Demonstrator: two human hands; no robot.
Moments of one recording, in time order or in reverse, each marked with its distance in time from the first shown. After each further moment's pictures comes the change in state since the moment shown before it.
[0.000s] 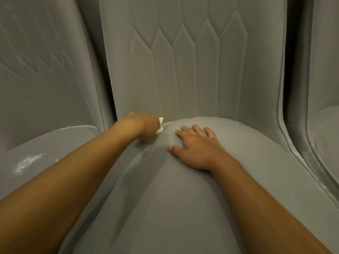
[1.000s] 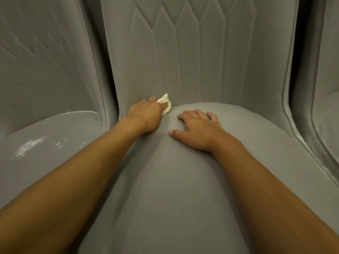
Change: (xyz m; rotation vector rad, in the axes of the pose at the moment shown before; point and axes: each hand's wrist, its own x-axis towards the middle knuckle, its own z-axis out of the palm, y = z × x) left_hand 0.003 0.006 0.035 -0.268 0.274 -0.010; right_hand 0.010 0.004 0.002 -0.007 0.048 -0.011
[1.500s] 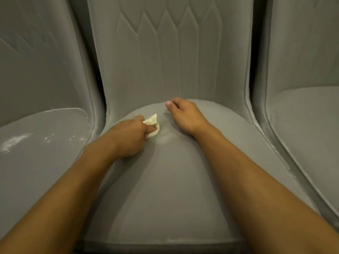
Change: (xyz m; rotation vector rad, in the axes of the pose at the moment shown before) left_hand -0.096 0.012 0.002 -0.146 -0.060 0.201; right_hand -0.026 0.000 -0.021 0.498 0.266 0.064
